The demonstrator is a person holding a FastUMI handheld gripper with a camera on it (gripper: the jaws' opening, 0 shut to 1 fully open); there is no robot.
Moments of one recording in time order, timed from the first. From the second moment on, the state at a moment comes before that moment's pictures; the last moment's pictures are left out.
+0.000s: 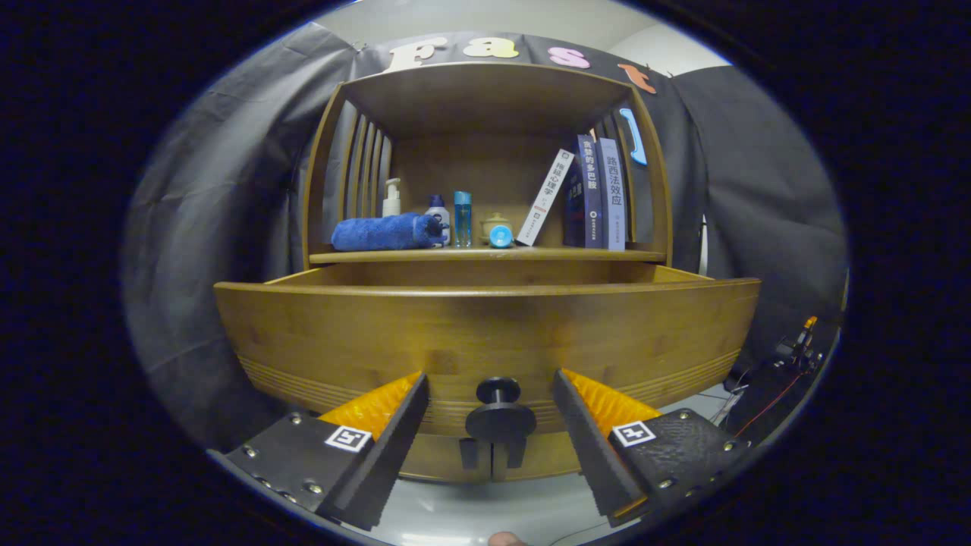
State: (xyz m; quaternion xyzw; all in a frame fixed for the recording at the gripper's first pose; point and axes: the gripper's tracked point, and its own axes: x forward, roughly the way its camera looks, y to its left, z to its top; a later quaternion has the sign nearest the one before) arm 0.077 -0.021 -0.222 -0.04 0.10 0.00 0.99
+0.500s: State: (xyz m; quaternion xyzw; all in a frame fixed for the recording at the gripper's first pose) arm 0.131 -0.017 -0.221 -0.04 0.12 0.01 0.99
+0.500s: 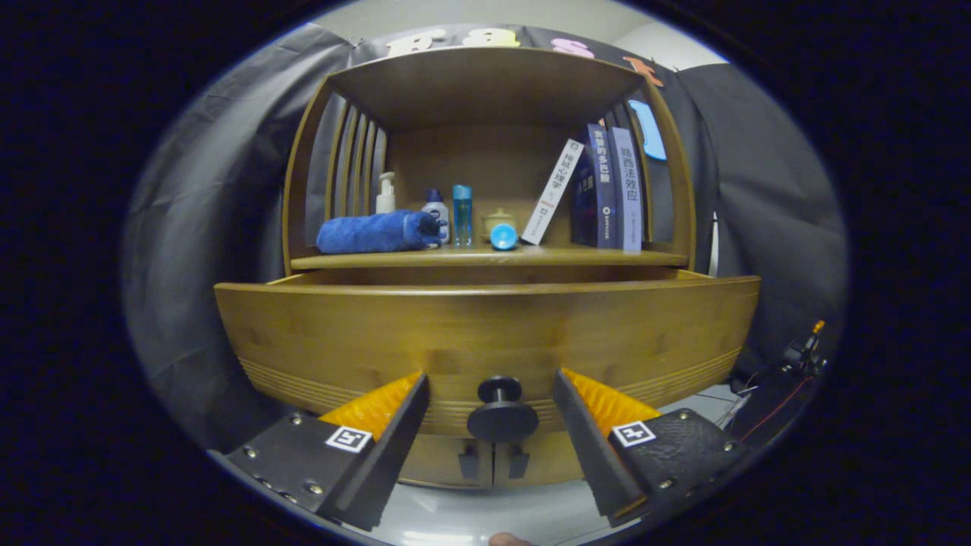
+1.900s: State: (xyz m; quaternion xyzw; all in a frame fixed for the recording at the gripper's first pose) arm 0.232 -0.006 -0.235 -0.04 0.17 0.00 0.99
